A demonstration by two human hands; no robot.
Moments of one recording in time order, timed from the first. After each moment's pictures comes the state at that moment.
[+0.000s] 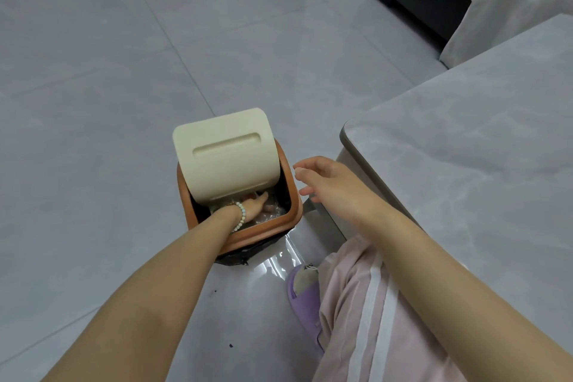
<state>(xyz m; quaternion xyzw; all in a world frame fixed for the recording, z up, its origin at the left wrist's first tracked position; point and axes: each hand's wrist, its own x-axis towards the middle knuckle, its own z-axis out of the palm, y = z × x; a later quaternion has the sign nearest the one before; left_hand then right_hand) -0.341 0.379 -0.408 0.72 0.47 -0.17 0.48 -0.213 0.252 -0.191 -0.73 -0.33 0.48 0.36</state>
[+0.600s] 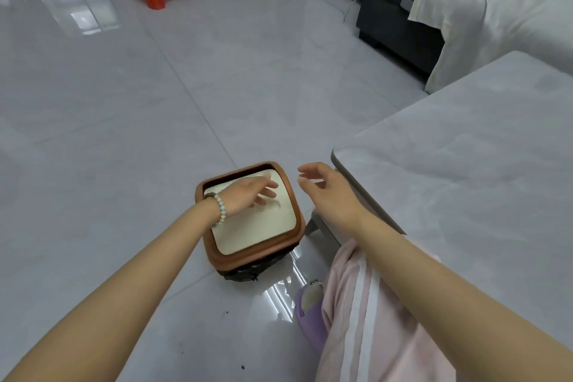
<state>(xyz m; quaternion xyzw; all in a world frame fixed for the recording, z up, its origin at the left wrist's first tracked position) -0.362 0.365 -0.213 0.72 0.41 -0.04 0.56 -0.222 0.242 -0.171 -0.73 -0.39 0.38 0.41</state>
